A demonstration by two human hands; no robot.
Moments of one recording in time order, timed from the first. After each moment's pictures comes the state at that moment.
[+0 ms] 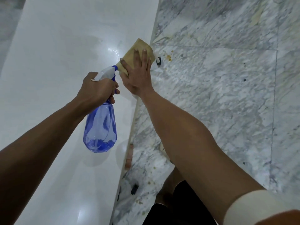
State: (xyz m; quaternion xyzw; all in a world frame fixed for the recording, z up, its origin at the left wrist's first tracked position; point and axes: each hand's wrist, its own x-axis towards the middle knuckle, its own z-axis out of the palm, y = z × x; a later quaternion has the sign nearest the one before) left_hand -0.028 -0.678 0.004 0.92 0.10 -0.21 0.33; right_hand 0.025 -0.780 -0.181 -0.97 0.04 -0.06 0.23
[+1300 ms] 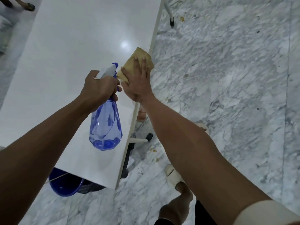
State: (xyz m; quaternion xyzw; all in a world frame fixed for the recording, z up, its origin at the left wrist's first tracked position) left_hand -0.430 -0.466 0.008 0.91 0.14 -0.18 0.35; right_hand -0.396 -0.548 -0.176 -0.96 0.01 -0.04 0.29
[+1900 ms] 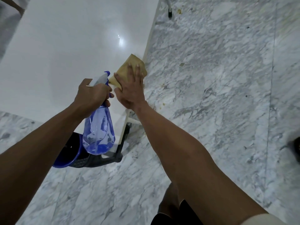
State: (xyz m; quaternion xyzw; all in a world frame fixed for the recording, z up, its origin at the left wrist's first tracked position) left_hand -0.578 -0.365 -0.007 0.89 0.16 -0.18 0.38; right_hand -0.555 -0.458 -0.173 -0.95 0.00 -0.04 0.32
